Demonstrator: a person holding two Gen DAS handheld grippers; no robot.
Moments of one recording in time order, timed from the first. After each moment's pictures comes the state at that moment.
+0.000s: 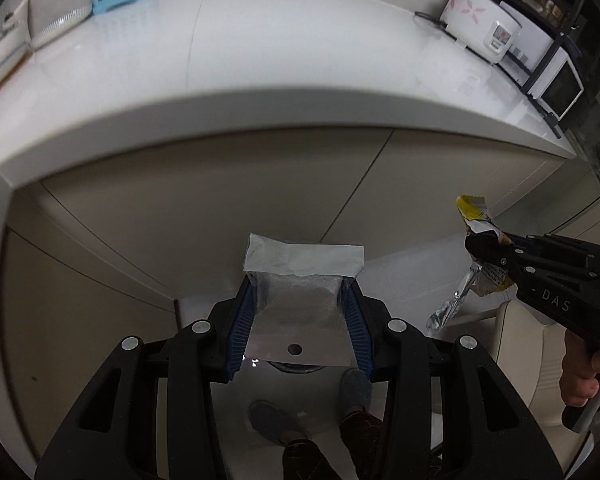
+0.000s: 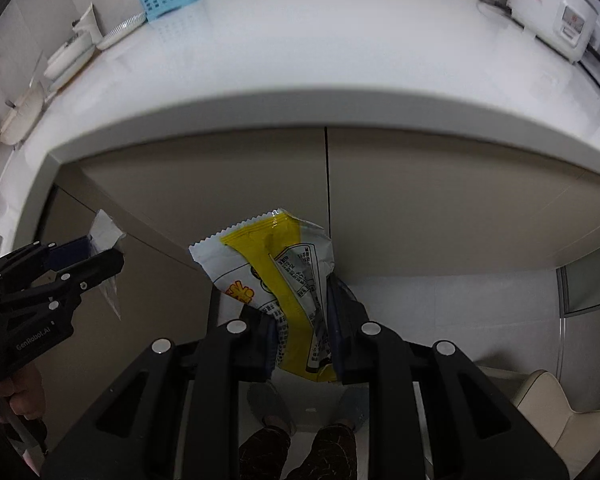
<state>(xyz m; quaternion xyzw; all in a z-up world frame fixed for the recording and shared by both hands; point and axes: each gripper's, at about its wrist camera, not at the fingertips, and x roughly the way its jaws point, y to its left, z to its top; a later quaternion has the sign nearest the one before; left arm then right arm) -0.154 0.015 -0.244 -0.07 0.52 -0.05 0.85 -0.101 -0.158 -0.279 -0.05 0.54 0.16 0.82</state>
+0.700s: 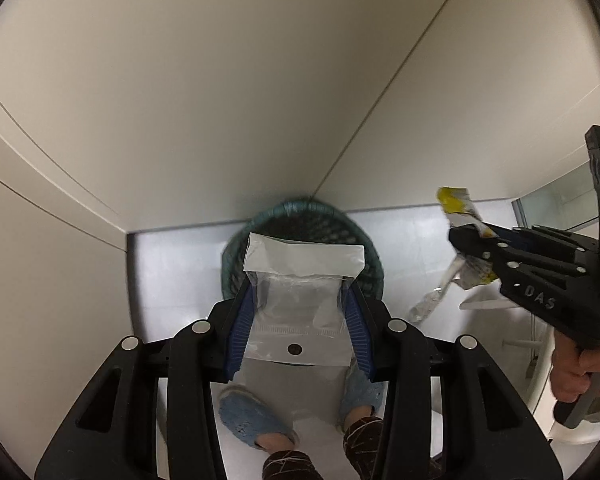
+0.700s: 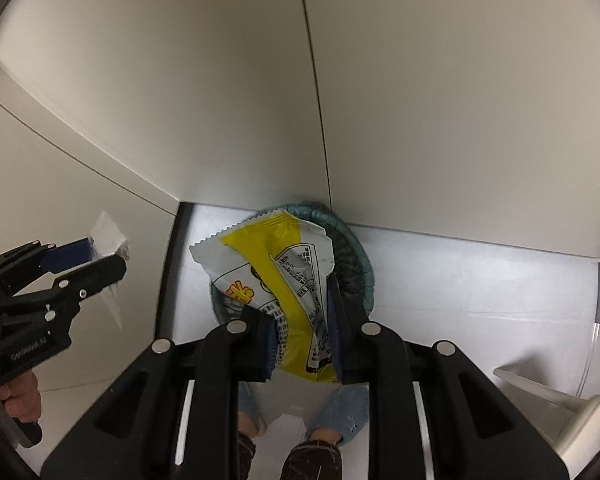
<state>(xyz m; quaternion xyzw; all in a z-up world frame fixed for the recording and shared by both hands) -0.145 -0.017 -0.534 -0.11 0.58 -0.02 0.80 -0.069 -0.170 -0.576 -0.08 0.59 0.20 0.78</state>
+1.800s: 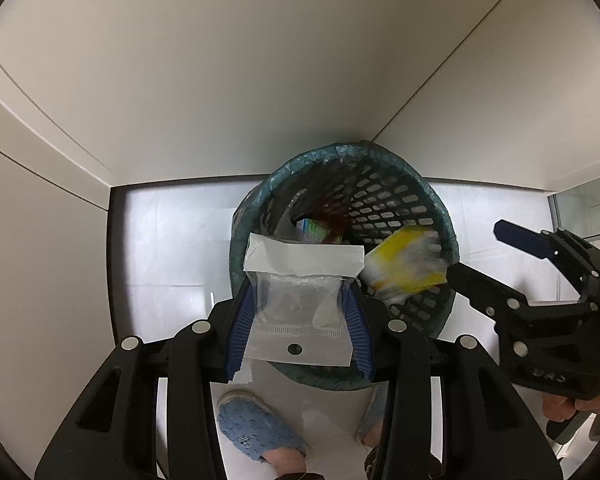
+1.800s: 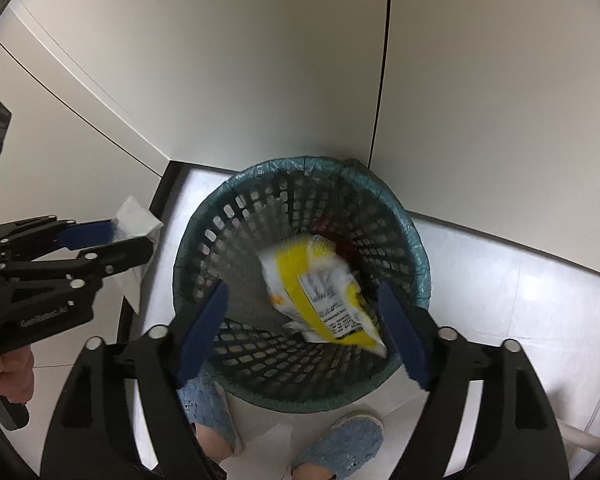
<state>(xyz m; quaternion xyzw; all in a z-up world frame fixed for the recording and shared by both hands) -0.140 0.004 -0.678 -0.12 0.62 0.01 0.77 -0.066 -0.152 -0.702 -0.11 0.58 0.25 0.77</state>
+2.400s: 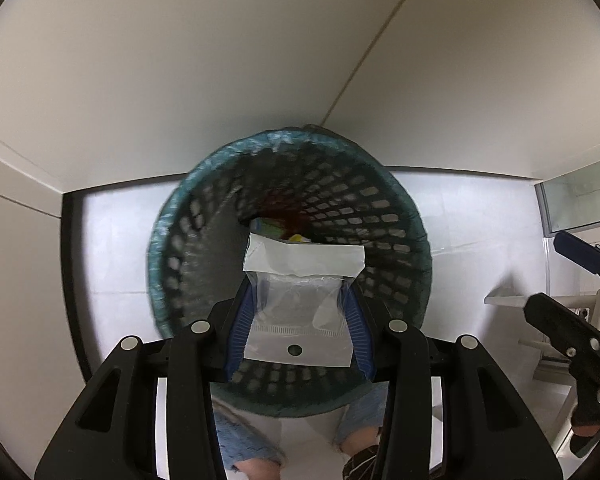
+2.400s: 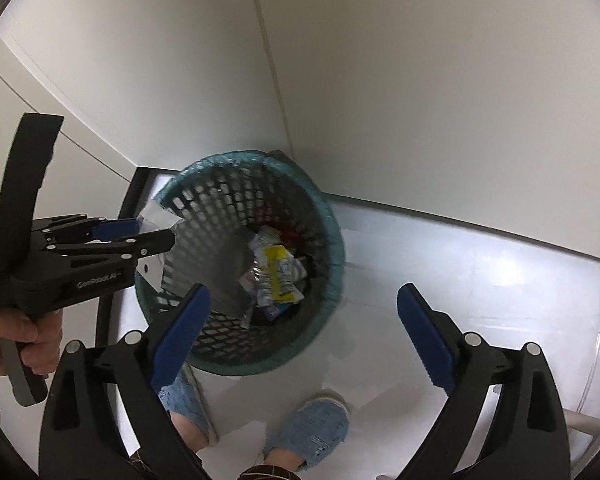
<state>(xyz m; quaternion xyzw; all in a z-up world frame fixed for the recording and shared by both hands) -0.111 -0.057 -0.712 -0.13 0.63 -0.03 0.77 -0.070 -0.234 -0.678 -0.11 0.57 0.20 0.79</state>
